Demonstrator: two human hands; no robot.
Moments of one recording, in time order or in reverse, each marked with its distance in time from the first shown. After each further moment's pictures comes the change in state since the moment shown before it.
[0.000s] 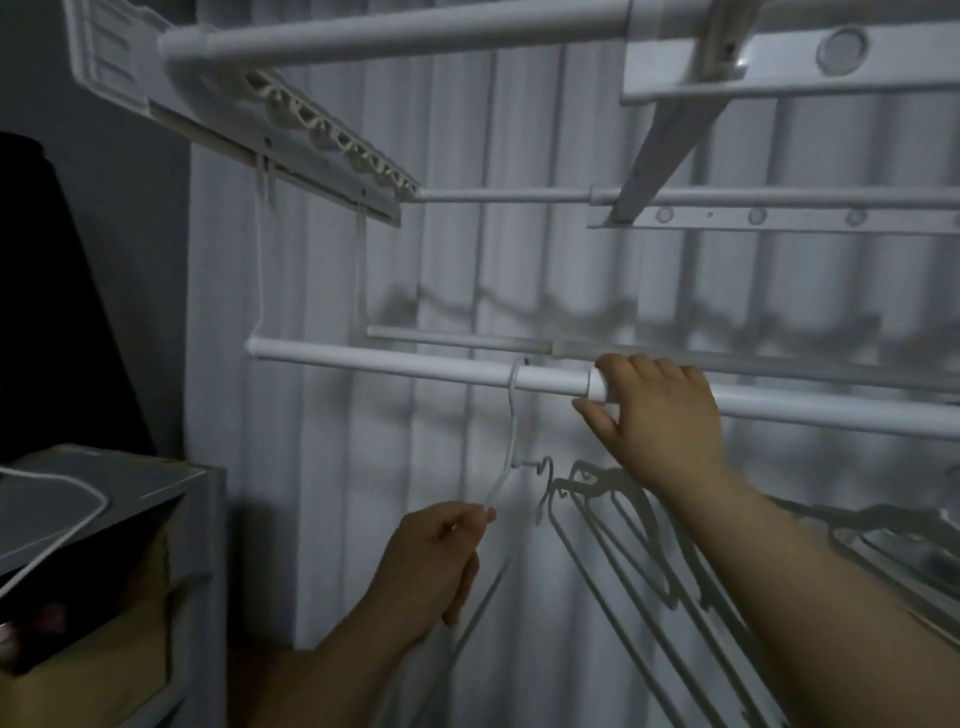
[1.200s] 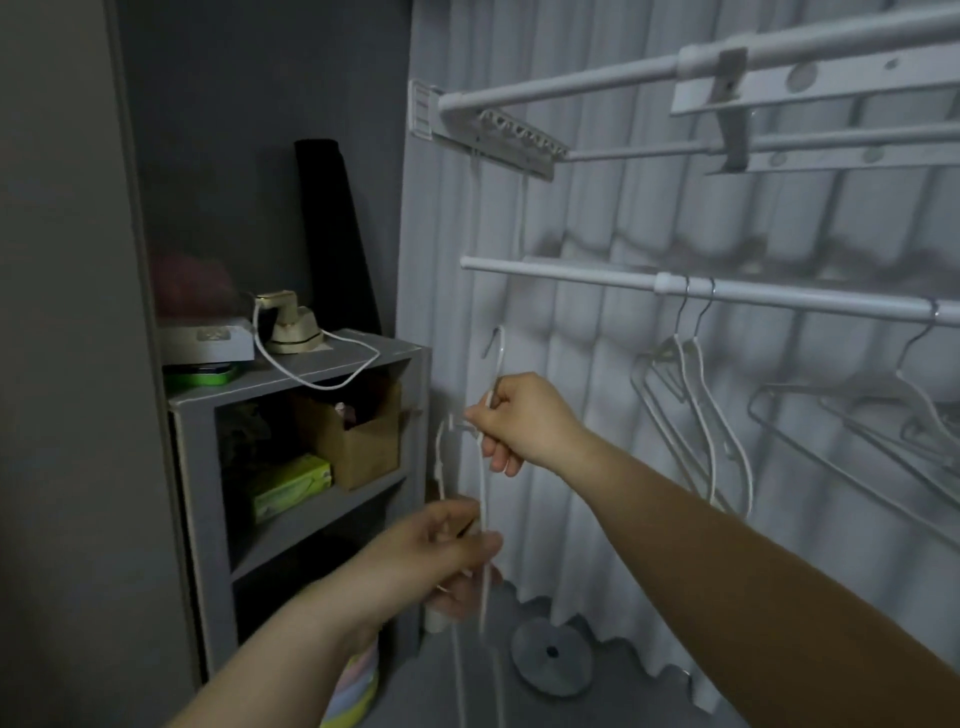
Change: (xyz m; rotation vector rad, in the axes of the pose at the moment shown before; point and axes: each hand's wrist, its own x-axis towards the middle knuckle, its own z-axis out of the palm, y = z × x) left_hand -0.327 0.092 -0.011 -0.010 0.004 -0.471; right_hand -0.153 -0.150 -0.175 1.296 -0.848 0.044
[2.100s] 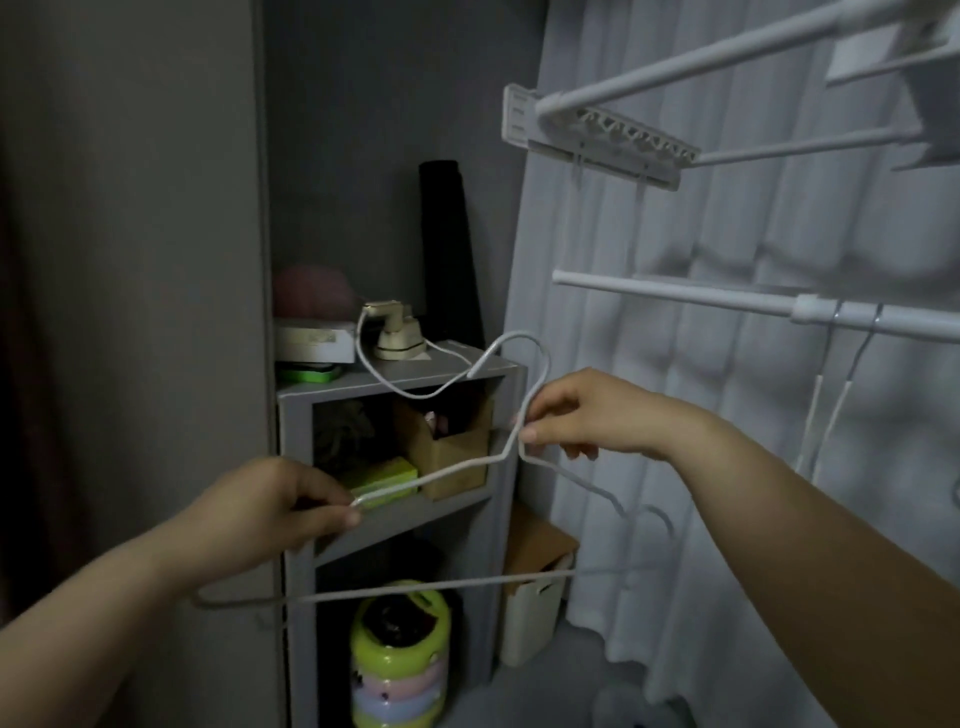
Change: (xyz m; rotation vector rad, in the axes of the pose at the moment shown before) left_hand -0.018 0.004 -0.105 0.948 0.552 0.168; right_hand 0.053 0.002 -0.042 -0.178 -0.476 -0.272
